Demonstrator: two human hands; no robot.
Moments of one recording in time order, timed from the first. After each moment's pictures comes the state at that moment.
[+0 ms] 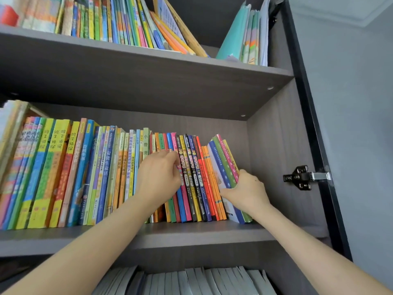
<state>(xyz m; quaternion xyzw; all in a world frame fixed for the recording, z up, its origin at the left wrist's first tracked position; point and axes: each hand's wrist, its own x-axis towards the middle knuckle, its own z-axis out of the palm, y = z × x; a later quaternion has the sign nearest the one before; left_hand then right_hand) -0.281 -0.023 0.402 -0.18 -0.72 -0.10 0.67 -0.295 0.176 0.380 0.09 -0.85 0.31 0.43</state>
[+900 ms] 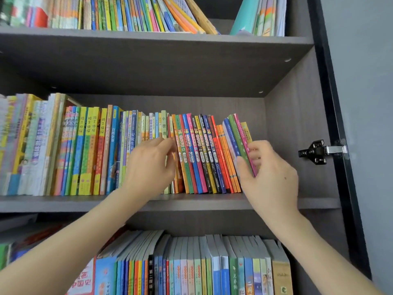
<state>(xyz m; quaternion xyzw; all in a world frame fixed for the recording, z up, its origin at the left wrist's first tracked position) -0.211 -0.048 0.369 -0.16 -0.74 -0.04 0.65 -0.210 0.167 0.338 0.17 -0.69 0.27 0.65</state>
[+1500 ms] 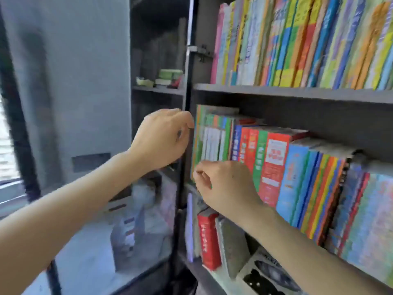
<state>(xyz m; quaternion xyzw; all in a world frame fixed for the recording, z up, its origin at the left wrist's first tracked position) 0.031 -0.204 0.220 0.14 -0.84 0.12 0.52 -0.097 -0.096 0.169 0.66 -0.61 0.29 0.33</state>
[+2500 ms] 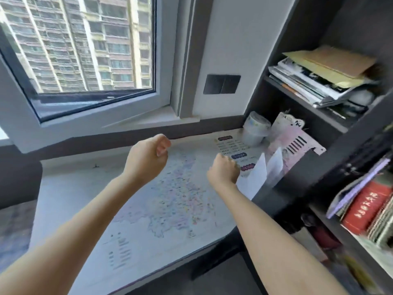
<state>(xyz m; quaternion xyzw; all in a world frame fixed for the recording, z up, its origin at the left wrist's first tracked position) 0.490 -0.462 -0.061 0.53 -0.76 -0.16 0.34 0.290 -0.454 -0.110 0.52 -0.85 0.04 -0.02</state>
